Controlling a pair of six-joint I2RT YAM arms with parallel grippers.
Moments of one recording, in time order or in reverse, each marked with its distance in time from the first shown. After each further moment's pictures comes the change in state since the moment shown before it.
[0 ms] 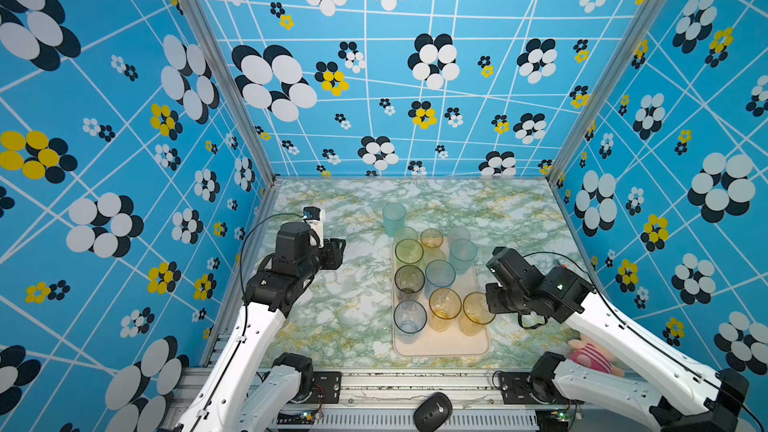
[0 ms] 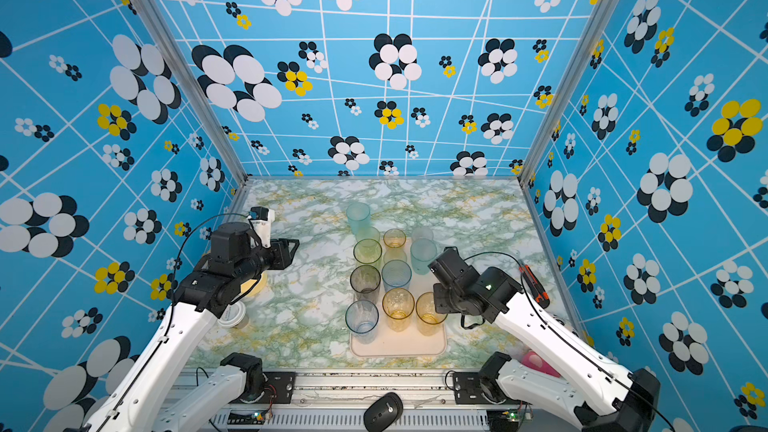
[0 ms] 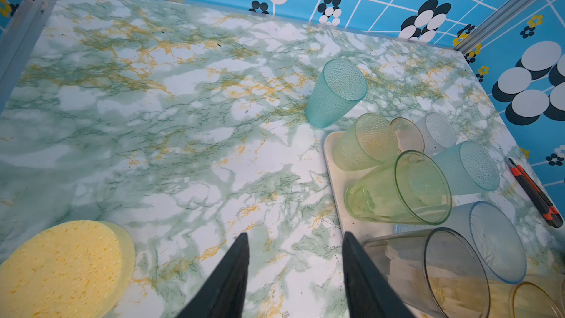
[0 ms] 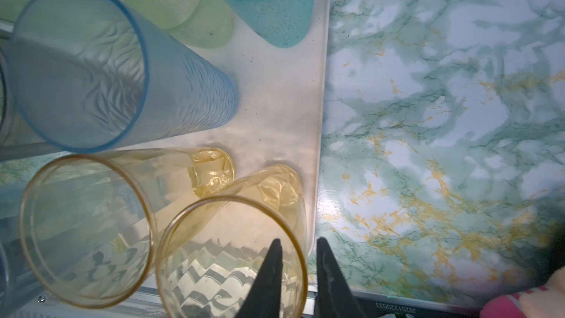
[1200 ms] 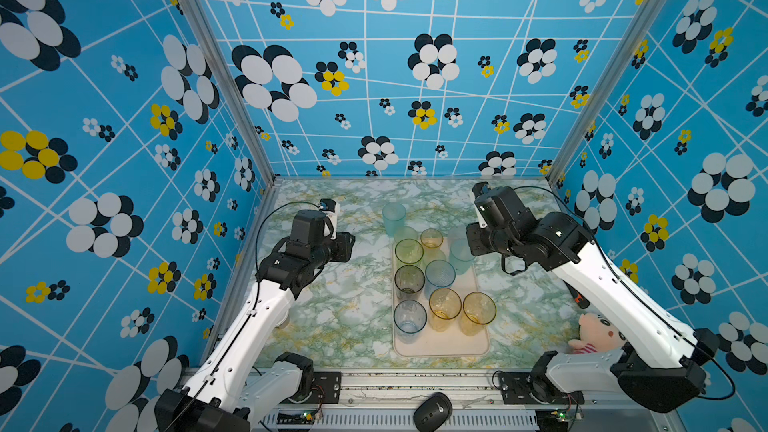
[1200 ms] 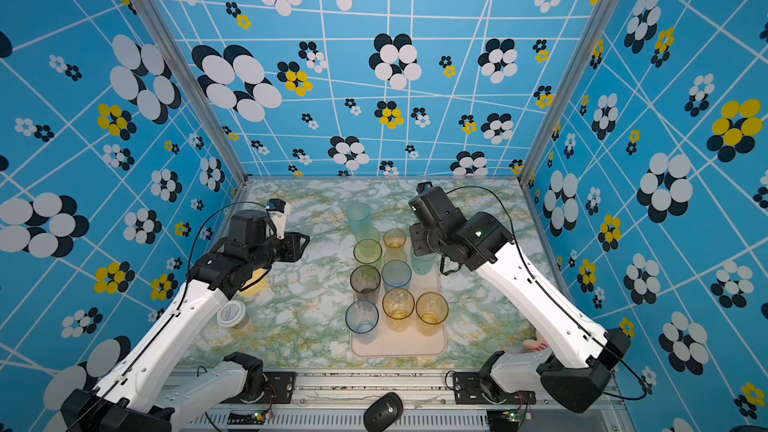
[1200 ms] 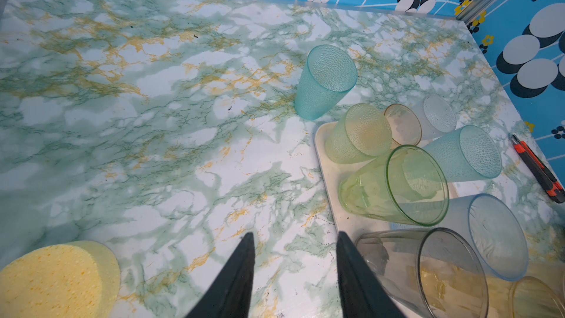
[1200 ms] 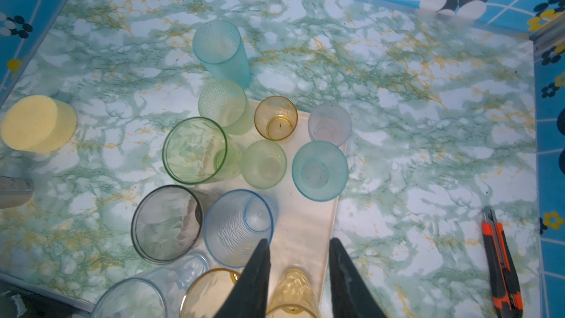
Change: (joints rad) left arm -0.088 0.137 0.093 -0.025 -0.027 0.022; right arm -0.008 0.385 0.665 0.011 0.108 -0.280
